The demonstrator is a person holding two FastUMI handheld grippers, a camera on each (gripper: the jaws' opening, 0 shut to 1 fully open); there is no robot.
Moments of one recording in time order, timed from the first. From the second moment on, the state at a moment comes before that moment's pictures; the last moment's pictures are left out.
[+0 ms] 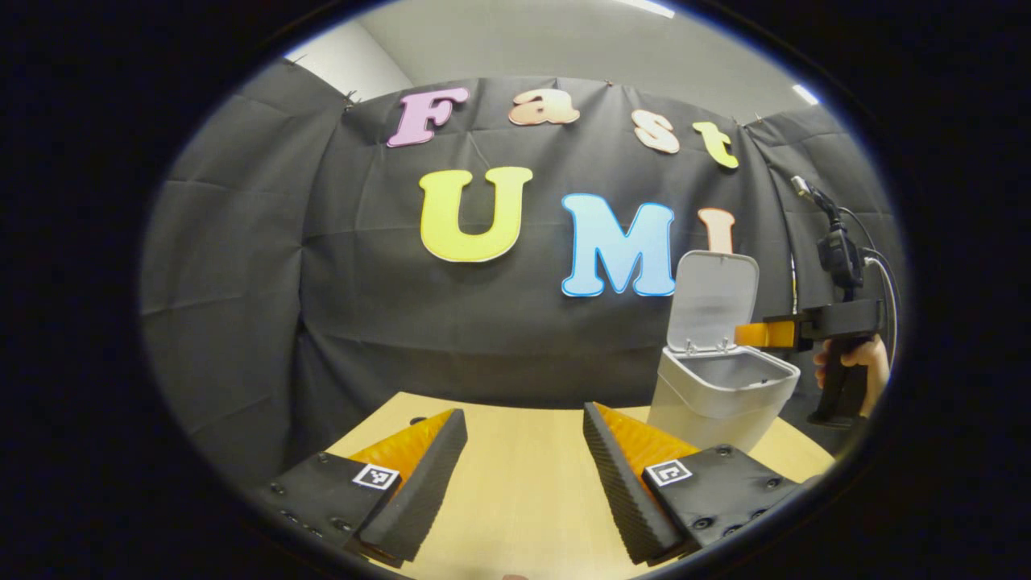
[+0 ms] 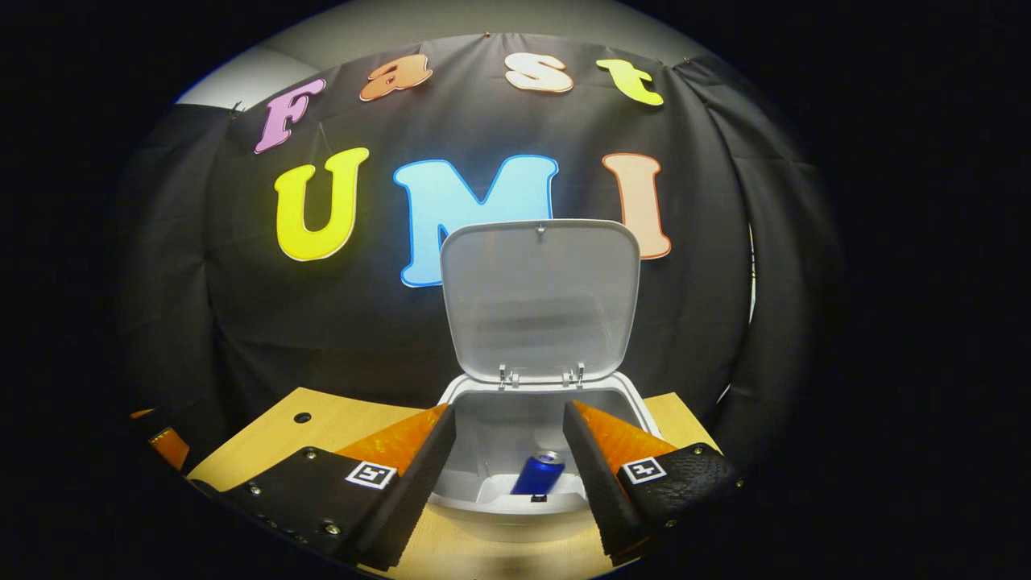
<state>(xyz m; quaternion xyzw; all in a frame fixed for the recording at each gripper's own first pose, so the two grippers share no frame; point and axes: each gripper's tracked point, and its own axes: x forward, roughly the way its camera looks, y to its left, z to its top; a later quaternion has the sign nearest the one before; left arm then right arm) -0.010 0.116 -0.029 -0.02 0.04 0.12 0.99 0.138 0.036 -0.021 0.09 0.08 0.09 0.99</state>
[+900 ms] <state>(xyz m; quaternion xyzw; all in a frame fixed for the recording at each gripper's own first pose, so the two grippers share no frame) -0.003 0.101 -0.036 -0.02 0.05 0.10 0.99 0.149 0.018 0.046 0.05 0.02 0.08 1.00</state>
